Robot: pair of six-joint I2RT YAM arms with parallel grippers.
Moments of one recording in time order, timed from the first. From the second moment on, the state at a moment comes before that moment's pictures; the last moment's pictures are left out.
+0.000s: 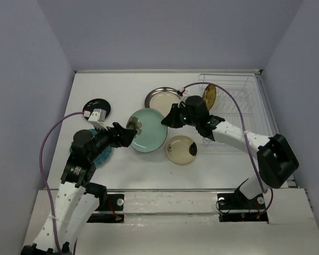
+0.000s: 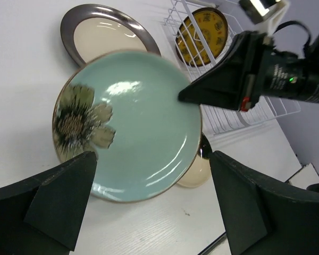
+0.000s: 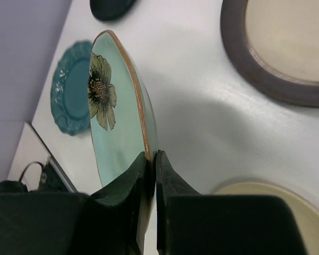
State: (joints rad) left arm -0.27 0.51 0.57 -0.24 0.32 -0.49; right arm 0.69 1.59 1.03 0.10 -0.28 0.60
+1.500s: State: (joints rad) left arm -0.54 0.39 0.57 -0.27 0.24 -0.49; right arm -0.12 1.43 1.51 -0.20 0.45 -0.23
